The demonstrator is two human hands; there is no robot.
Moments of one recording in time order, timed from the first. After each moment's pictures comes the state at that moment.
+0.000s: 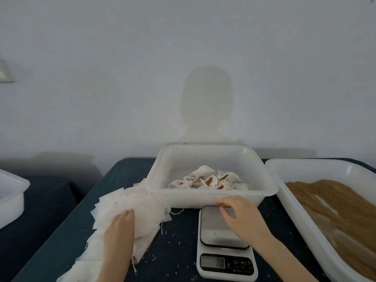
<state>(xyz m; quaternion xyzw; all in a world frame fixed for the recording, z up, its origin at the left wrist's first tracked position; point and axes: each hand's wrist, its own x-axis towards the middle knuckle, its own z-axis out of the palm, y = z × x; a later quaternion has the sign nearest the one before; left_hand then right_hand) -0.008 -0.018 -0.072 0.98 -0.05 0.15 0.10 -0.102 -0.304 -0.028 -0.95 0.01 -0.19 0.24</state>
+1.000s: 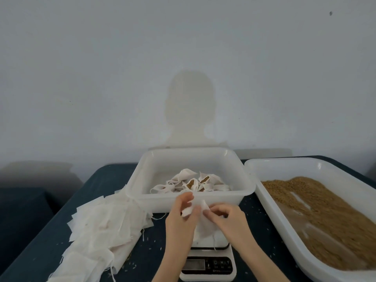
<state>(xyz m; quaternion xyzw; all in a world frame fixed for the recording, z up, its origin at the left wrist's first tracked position) -0.079 -0.174 -0.024 0.73 -0.18 0.03 0.66 -0.126 -0.301 -0.021 -0.82 0.12 -0.18 0.53</state>
